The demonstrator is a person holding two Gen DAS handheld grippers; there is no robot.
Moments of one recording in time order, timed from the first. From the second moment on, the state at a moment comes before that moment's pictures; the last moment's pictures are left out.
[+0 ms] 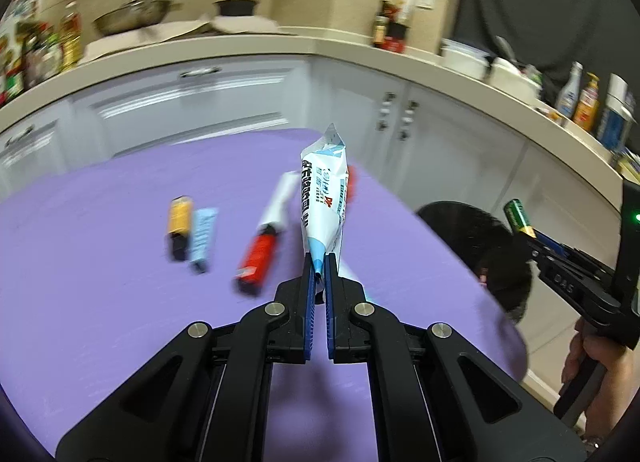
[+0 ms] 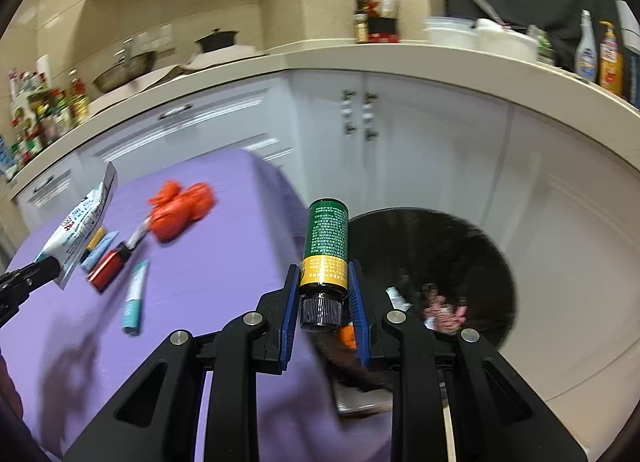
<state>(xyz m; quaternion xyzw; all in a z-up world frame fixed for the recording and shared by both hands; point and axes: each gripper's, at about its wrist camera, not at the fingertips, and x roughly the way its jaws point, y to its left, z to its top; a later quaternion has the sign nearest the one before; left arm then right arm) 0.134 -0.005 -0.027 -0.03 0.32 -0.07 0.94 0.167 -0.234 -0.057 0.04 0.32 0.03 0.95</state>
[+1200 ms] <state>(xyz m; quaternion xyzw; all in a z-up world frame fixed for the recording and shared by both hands) 0.229 -0.162 -0.056 0.03 0.36 -0.17 0.92 0.209 -0.336 -0.099 0.11 0.32 -0.05 0.94</state>
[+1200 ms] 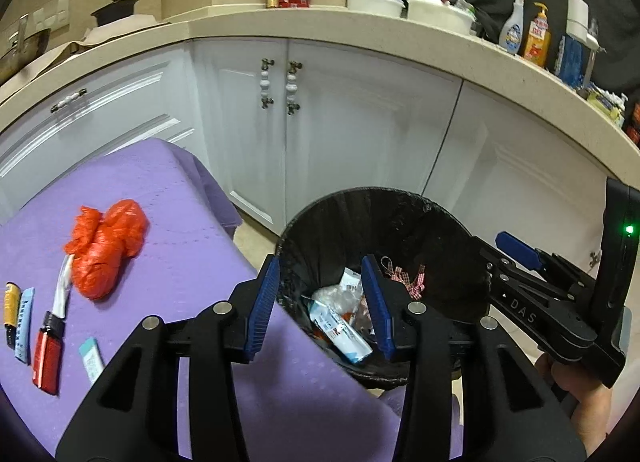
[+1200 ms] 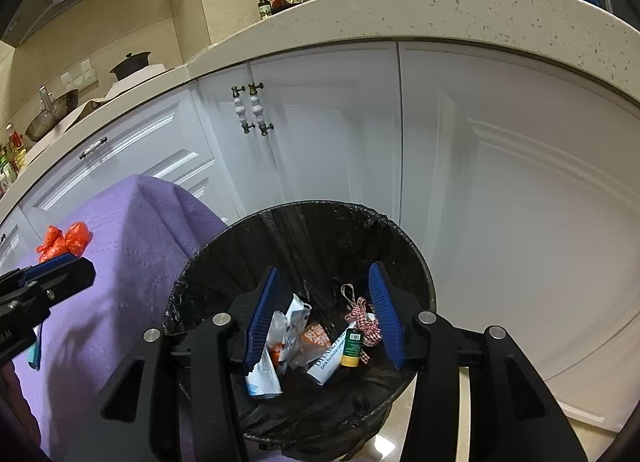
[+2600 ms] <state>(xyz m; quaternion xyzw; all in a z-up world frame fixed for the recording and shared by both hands) 0.101 0.129 -0.043 -0.08 0.32 0.11 0.94 0.179 -0.086 -0.074 -0.01 0.35 0.18 0.92</state>
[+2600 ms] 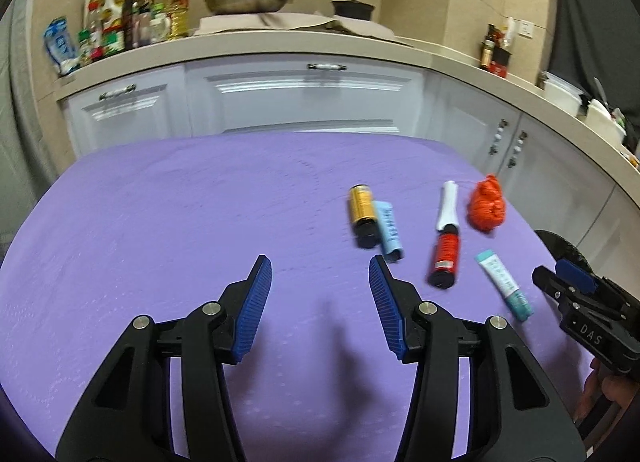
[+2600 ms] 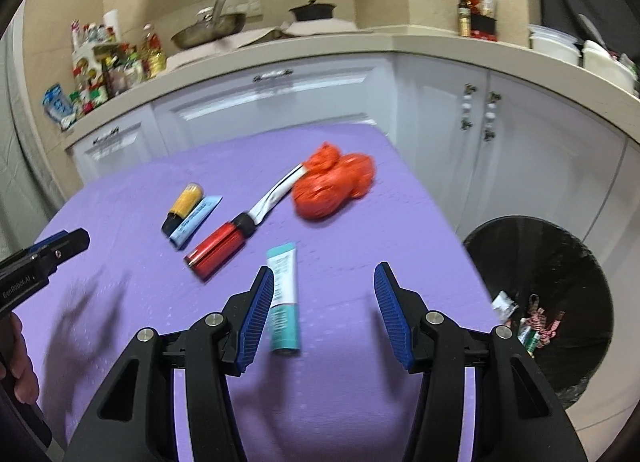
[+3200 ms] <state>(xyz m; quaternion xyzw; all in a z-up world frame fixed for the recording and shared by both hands) 0.098 0.150 -0.059 -0.10 0.34 0.12 0.93 0.188 -0.063 -0.095 -0.05 0.40 0.17 0.90</state>
